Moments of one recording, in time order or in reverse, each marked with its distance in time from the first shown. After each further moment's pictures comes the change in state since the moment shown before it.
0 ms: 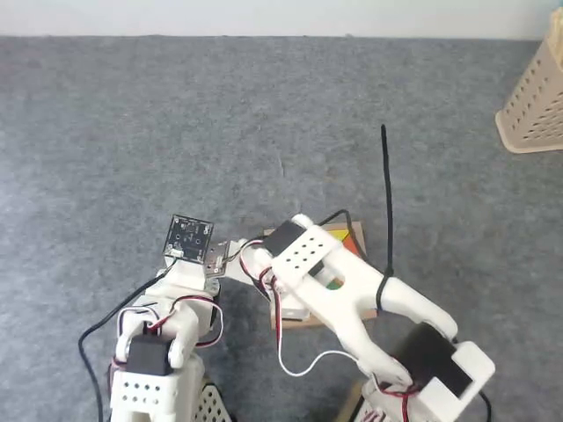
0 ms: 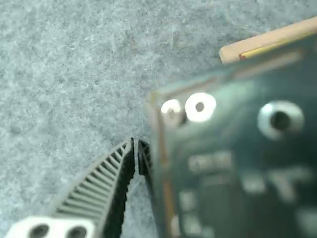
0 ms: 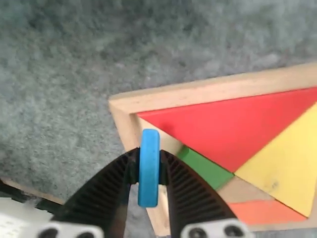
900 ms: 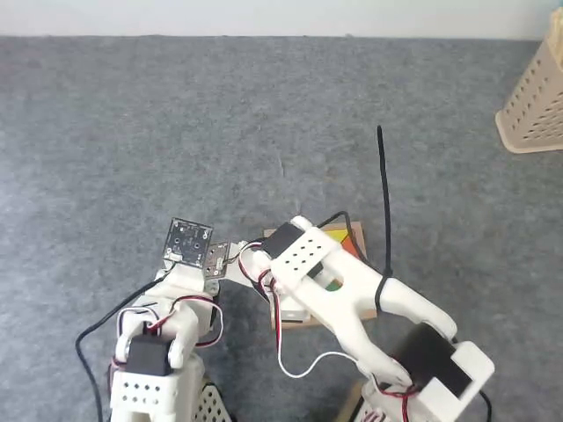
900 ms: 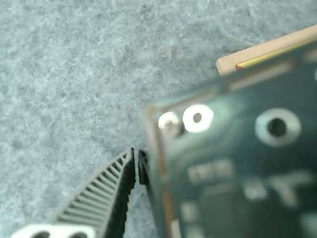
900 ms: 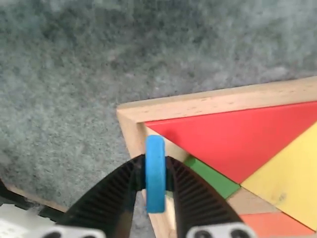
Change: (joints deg) left arm 0.0 0.0 0.0 0.0 0.0; right arm -0.9 0.0 0.6 -0.1 1.6
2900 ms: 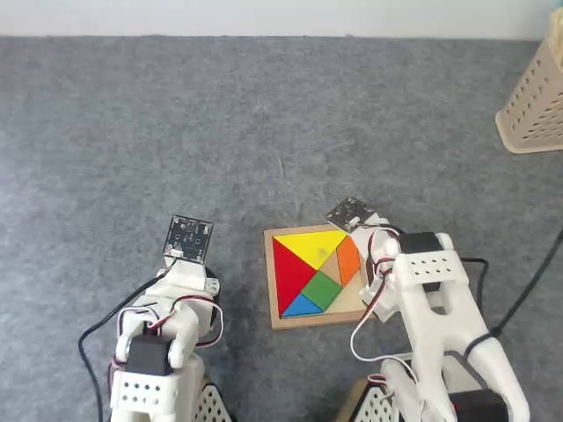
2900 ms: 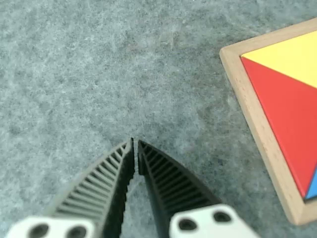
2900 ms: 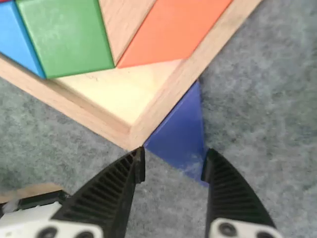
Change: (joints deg) left arm 0.0 0.0 0.0 0.0 -0.1; right arm 39.2 -25.6 26.2 -4.1 -7.5
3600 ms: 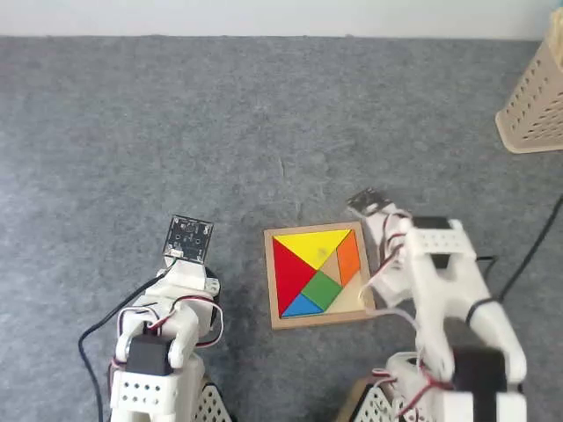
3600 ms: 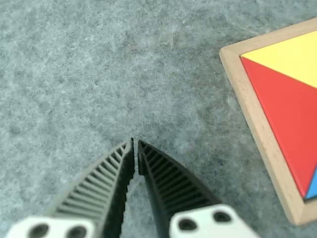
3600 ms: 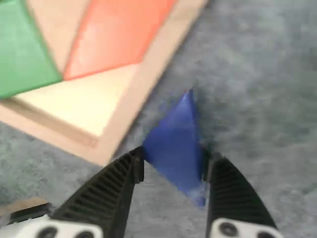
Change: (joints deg) left arm 0.0 0.0 0.0 0.0 0.0; right arm 8.9 17.1 -8.4 -4.1 0.2
